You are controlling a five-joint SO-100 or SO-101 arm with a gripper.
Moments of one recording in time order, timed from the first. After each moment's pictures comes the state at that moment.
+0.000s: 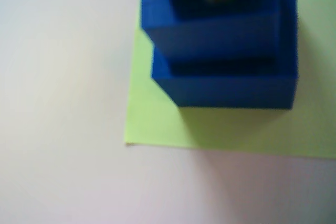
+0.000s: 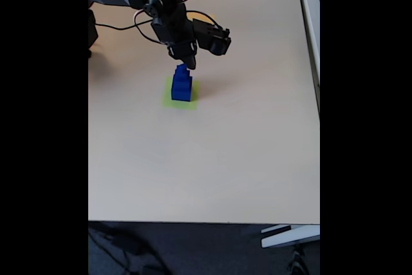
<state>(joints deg) 27.2 76.3 61.8 78.3 59.4</state>
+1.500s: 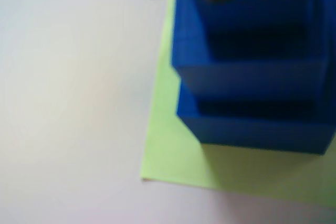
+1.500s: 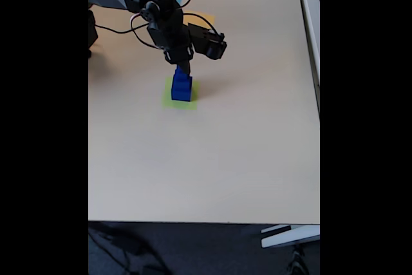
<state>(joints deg) 29.4 76.3 62.6 79.8 54.1</state>
